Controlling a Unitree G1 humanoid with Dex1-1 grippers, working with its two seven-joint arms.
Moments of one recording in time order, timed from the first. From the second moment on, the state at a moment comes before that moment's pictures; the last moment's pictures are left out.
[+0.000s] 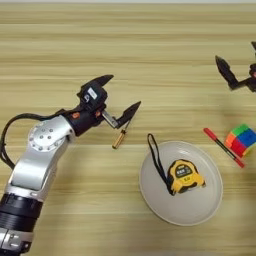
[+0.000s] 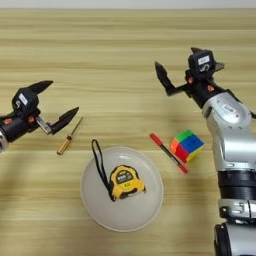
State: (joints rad) left arm -0.20 0.36 -0.13 -0.06 -0.16 0.09 -0.59; right arm -0.41 -0.38 -0.17 0.09 0.20 0.08 0.44
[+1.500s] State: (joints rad) left arm -0.24 0.16 -0.10 0.40 0.00 0.04 -0.25; right arm -0.15 -0.16 -0.20 0.10 0.10 -0.32 0.12
